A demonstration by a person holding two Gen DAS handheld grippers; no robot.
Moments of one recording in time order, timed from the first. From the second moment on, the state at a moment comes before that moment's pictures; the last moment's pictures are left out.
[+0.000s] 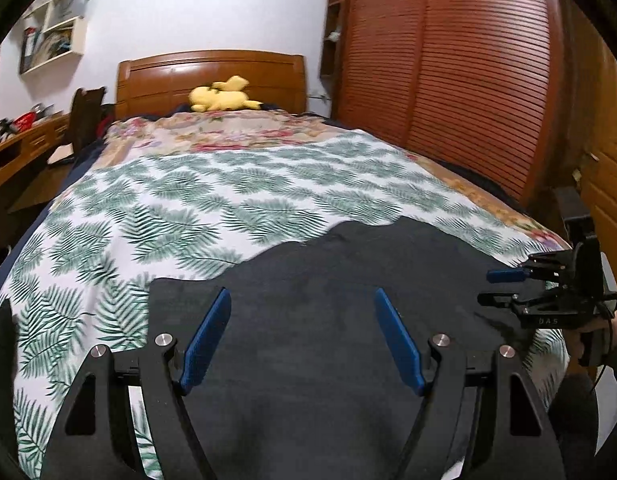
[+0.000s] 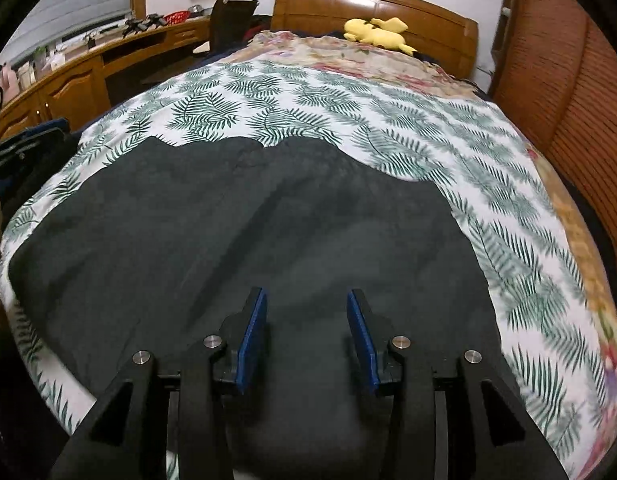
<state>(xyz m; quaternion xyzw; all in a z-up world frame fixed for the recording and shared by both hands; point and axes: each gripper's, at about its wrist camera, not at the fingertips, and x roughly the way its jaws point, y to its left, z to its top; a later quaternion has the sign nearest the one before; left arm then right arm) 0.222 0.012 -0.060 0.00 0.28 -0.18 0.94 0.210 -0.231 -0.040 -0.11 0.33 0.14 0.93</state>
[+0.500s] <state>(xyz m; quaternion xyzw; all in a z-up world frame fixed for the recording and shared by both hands) 0.163 -0.028 -0.092 0.02 0.32 -0.21 0.92 0.196 -0.249 -0.077 -0.08 0.36 0.13 0.92</state>
